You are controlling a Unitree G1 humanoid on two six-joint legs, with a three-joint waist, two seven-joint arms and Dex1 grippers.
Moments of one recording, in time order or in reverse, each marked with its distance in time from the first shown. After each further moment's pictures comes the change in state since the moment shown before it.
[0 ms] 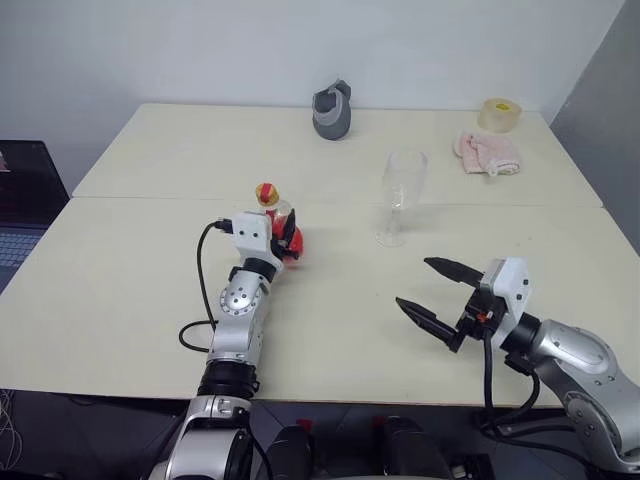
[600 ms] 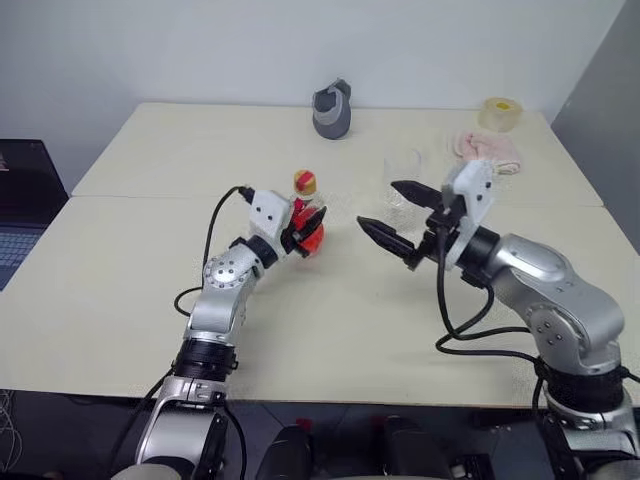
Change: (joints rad) left arm -0.094 0.175 -0.112 -0.126 -0.060 0.180 -0.397; right arm -0.572 0.141 0.091 0.123 0.078 0.334 -0.216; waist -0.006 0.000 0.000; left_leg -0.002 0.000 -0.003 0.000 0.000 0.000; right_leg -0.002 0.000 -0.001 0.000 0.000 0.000
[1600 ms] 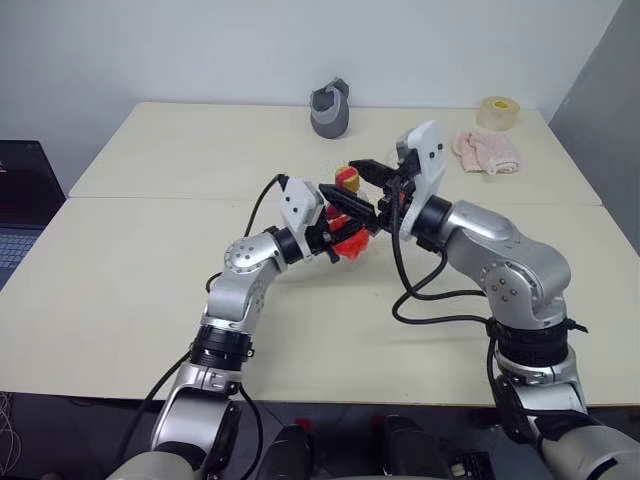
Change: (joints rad) left arm -0.068 -0.059 -0.046 -0.050 -0.110 0.110 -0.212; right arm -0.199 0.194 0.027 0.176 0.000 0.090 -0.055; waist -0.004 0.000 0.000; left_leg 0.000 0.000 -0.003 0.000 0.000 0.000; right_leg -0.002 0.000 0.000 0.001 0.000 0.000
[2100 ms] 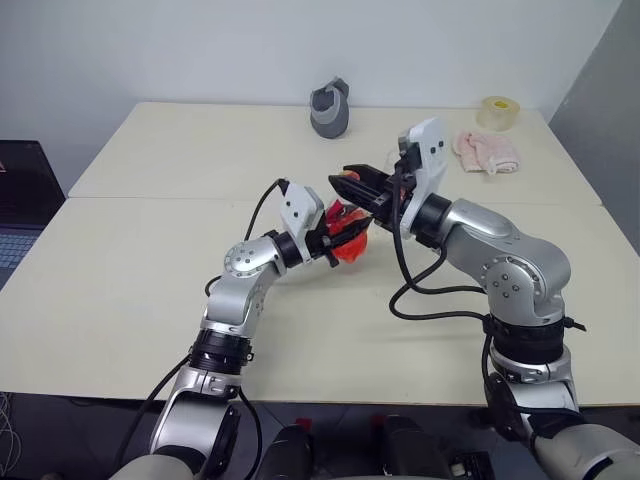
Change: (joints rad) left arm 0.032 0.002 -0.001 -0.024 0.009 0.007 0.000; right arm -0.014 0.017 -0.038 0.005 0.018 0.070 -0.018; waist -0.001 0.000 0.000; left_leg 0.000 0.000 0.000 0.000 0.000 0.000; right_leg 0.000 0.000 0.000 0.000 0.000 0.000
